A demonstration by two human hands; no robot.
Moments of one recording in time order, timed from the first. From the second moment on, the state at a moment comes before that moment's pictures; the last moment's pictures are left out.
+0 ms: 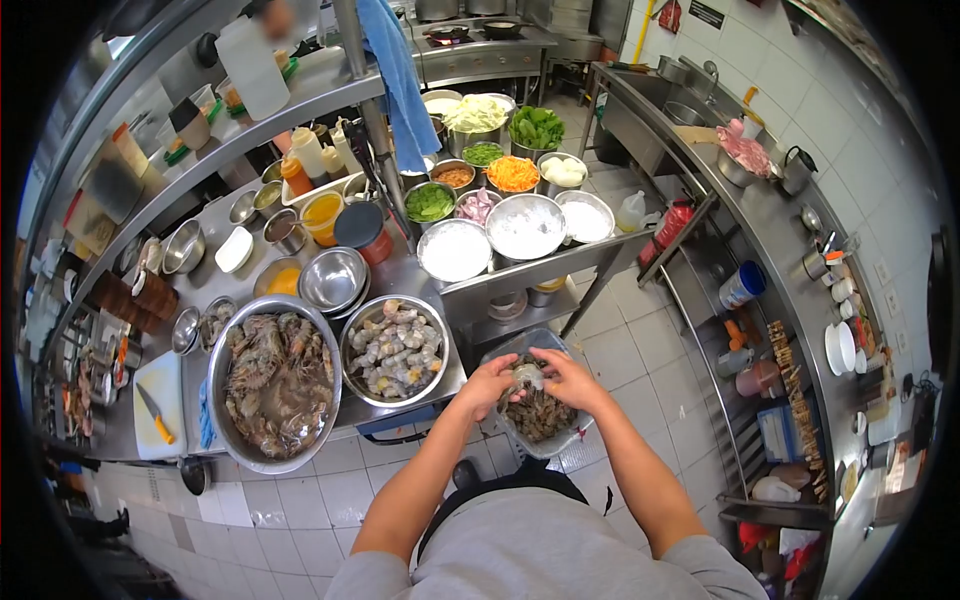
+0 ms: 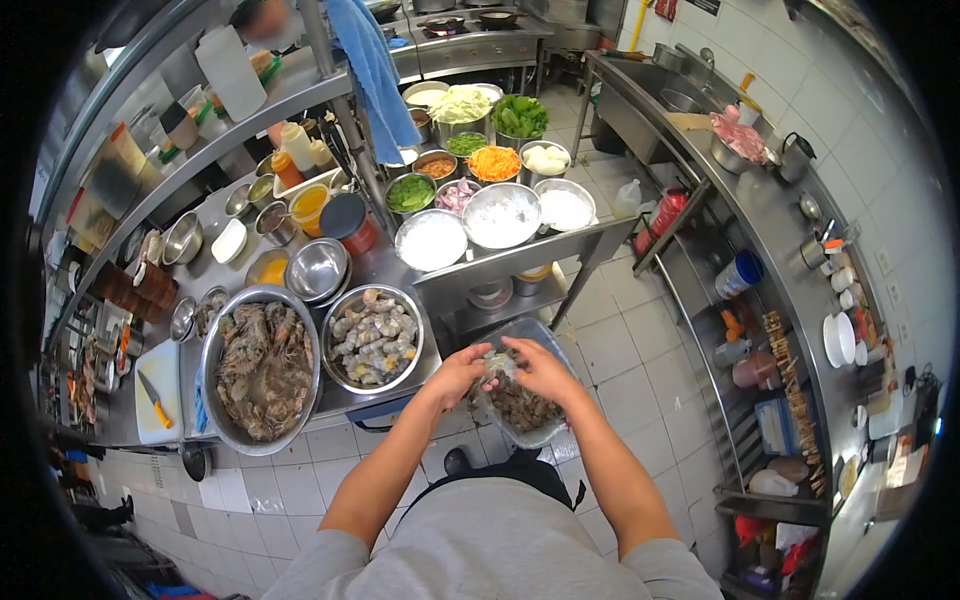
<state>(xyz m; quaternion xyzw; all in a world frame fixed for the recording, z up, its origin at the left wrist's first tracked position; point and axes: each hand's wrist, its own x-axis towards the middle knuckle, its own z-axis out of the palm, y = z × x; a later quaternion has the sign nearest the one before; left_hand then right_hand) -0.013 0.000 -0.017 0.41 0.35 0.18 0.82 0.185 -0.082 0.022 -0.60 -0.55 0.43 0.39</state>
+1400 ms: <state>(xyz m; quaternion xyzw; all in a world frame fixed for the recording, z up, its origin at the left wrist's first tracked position) -0.002 -0.005 -0.024 0.70 0.48 0.33 0.40 0.180 -0.072 -0.008 -0.55 -0.35 0.56 0.51</state>
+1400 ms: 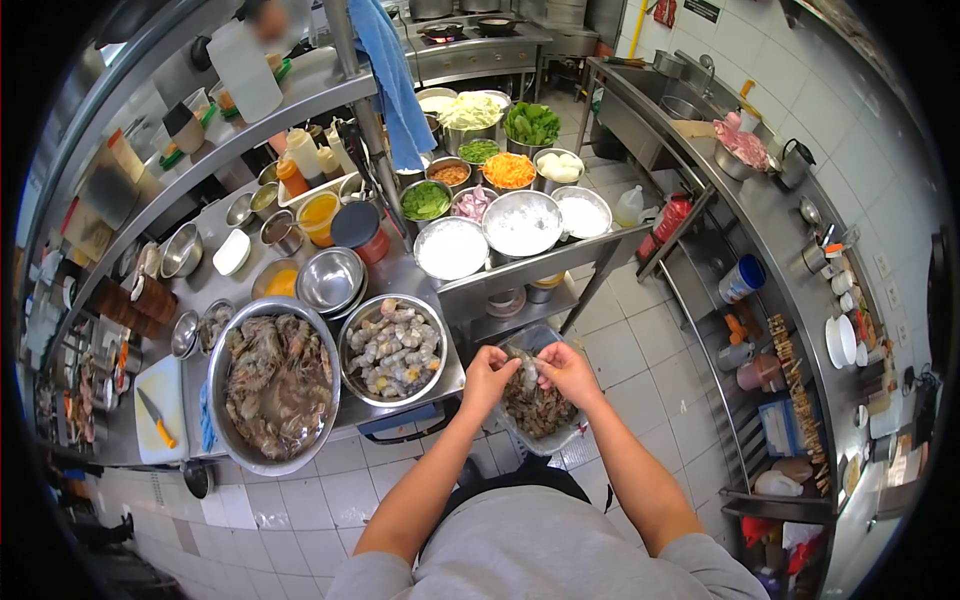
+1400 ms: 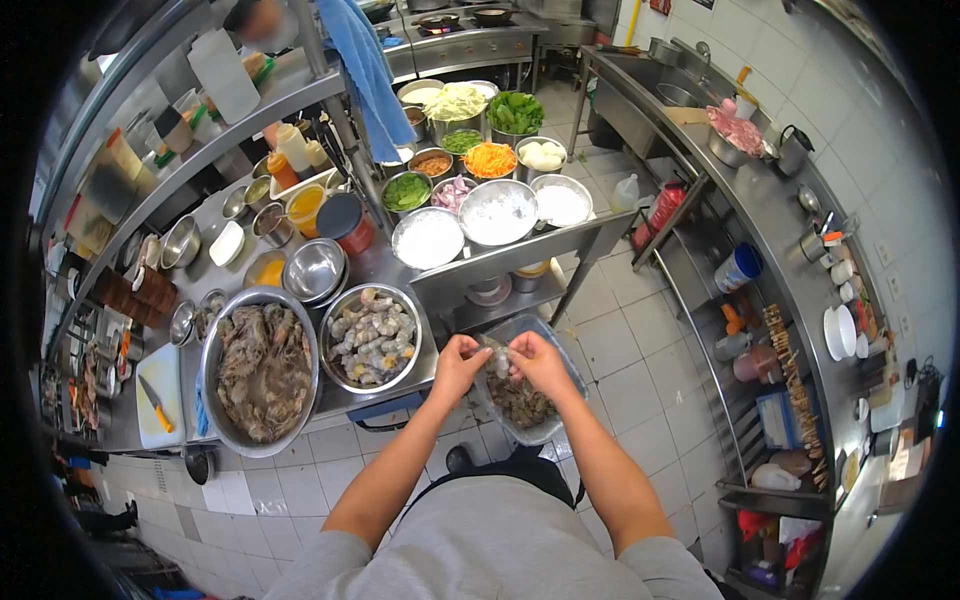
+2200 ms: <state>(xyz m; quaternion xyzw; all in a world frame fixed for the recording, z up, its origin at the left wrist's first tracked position) -0.005 -0.023 -0.025 0.44 0.38 0.29 0.76 0.163 -0.056 -0.015 -0.60 -0.35 0.56 0.45</state>
